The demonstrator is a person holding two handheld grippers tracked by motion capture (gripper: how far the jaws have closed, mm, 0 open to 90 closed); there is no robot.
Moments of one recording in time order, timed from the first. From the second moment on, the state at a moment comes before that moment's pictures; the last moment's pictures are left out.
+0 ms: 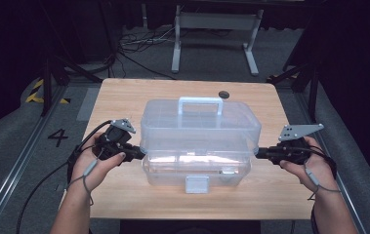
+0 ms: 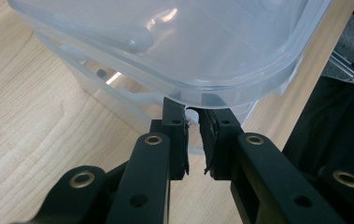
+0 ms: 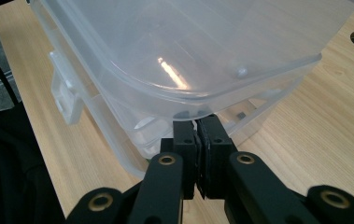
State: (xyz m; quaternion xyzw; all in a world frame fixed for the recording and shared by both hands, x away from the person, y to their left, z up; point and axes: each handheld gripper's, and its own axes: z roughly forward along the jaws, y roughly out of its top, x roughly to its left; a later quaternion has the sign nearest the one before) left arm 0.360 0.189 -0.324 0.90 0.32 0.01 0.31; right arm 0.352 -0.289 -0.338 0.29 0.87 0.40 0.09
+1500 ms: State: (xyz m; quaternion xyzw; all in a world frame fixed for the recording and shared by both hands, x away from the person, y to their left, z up) left arm 0.361 0.173 -0.343 0.93 0.29 -0.05 0.21; right arm 0.354 -0.278 -0.357 0.26 0.91 0.32 0.05
